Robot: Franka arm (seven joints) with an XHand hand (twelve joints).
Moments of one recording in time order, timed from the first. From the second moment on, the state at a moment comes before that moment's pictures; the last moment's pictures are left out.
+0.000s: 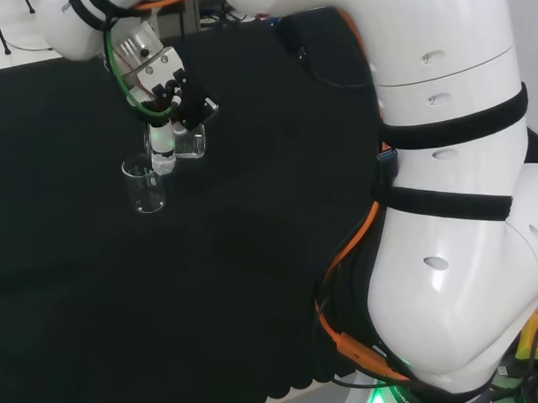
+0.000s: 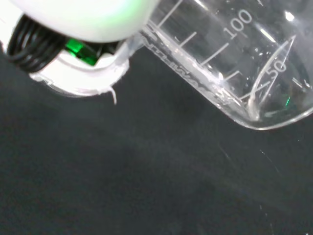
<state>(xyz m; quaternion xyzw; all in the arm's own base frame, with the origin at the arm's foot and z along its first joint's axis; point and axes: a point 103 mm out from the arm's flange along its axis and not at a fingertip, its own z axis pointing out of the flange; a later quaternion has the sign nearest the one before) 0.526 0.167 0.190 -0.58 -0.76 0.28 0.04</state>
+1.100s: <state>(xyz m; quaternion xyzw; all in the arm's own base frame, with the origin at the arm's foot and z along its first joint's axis) 0.526 0.184 0.194 -0.58 -0.75 0.32 0.00</state>
